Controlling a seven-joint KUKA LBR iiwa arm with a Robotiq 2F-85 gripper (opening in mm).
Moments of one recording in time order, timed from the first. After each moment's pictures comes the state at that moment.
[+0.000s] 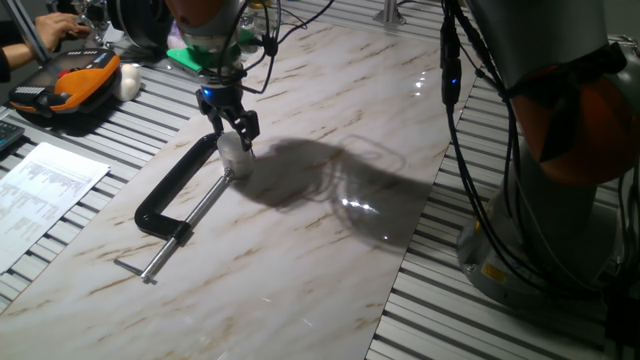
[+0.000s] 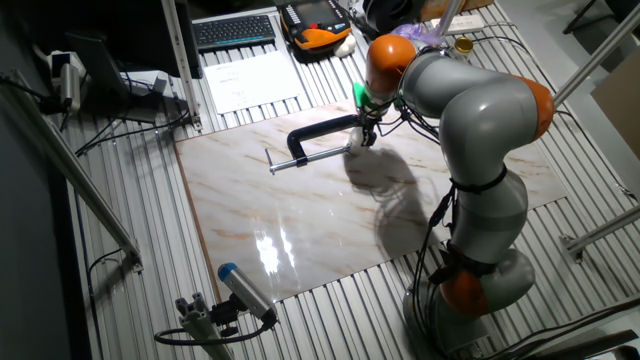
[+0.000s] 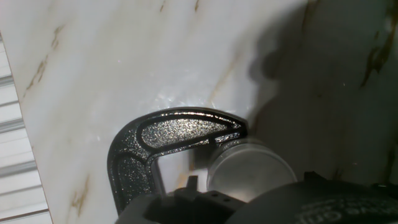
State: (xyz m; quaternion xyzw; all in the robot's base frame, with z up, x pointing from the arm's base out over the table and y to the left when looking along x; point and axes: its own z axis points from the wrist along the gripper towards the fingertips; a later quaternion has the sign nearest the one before) arm 0.589 0.025 0.088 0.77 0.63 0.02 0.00
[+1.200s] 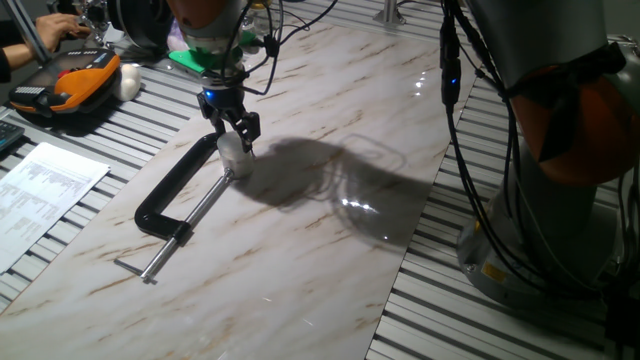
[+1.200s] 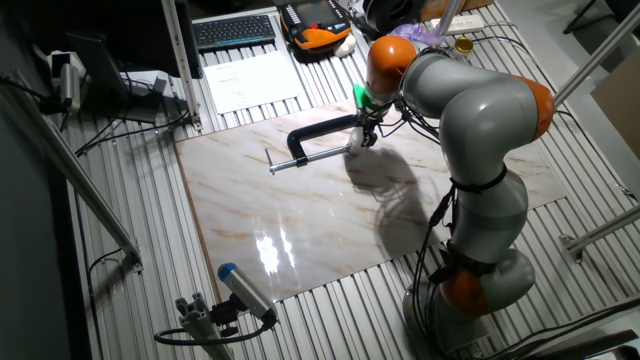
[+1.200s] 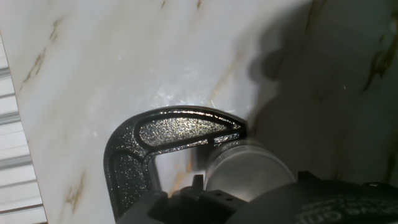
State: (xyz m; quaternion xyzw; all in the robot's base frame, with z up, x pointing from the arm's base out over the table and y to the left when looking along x) arm 0.588 0.025 0.088 0.76 0.65 0.02 0.00
